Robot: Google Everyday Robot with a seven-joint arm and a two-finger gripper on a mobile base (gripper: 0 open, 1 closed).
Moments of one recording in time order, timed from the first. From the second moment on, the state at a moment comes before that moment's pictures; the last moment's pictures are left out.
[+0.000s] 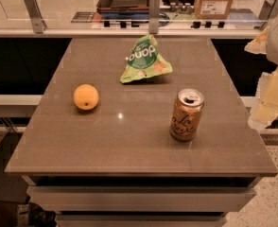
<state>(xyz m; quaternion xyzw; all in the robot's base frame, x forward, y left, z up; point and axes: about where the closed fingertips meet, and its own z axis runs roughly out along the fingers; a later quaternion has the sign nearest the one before) 0.438 -0.217 0.976 -0.60 0.78 -0.03 0.16</state>
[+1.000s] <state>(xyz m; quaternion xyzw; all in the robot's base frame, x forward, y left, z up) 0.475 -0.217 0.980 -0.59 0.78 -0.05 0.22</state>
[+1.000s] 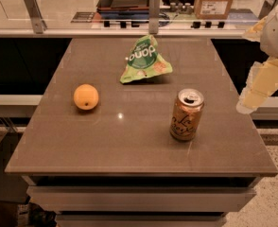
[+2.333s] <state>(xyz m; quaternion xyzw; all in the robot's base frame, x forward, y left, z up) 0.585 -0.239 0.982 -0.51 0.76 0.00 0.41</state>
